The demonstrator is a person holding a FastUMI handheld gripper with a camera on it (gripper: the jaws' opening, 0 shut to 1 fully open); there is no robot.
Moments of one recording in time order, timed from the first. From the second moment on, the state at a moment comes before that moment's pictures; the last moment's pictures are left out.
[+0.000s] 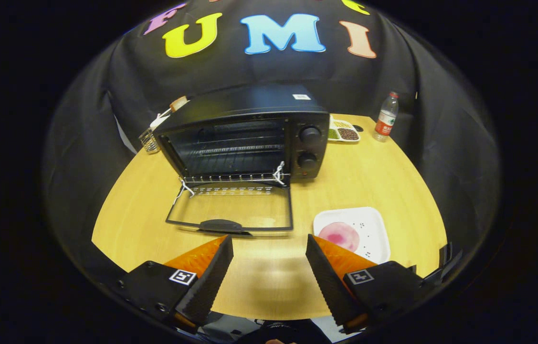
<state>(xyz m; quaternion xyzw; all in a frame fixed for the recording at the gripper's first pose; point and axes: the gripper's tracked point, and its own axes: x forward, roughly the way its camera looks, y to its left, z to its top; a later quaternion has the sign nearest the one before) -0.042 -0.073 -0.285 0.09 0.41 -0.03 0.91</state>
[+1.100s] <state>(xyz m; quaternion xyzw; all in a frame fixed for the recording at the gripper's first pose) -0.046 -0.265 -0.378 0.07 0.55 -0.03 0.83</state>
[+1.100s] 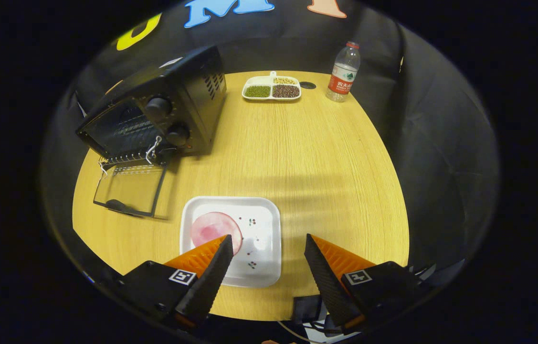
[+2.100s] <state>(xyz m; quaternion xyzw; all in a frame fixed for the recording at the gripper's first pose) -0.050 -0.260 -0.433 0.14 0.65 -0.01 0.74</state>
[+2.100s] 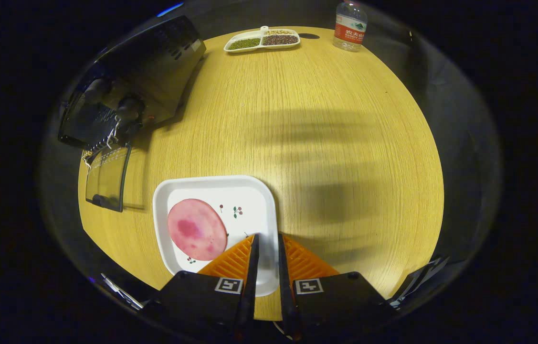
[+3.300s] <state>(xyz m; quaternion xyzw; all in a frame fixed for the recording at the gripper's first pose) -0.100 -0.233 -0.400 0.49 0.52 -0.08 0.69</state>
